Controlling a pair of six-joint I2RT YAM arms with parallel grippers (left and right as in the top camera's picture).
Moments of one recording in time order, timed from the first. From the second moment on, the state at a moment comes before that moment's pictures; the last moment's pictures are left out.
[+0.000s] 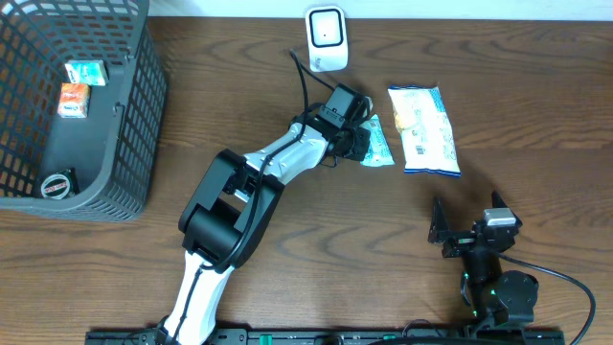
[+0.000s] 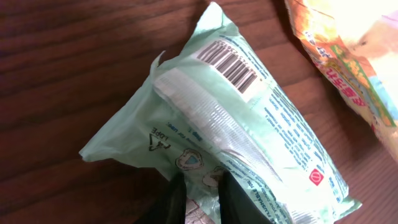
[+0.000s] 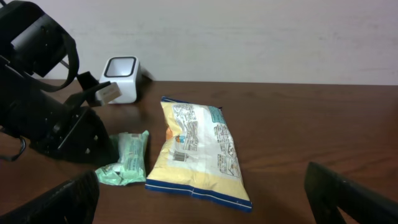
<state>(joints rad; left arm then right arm) -0.60 2.22 1.52 -0.32 0.25 -0.31 0.01 0.01 0.01 -0.07 -0.08 0.01</state>
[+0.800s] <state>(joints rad) -0.50 1.99 1.52 -0.40 0.31 -0.16 0.01 0.01 0.01 -0.07 -0.08 0.01</state>
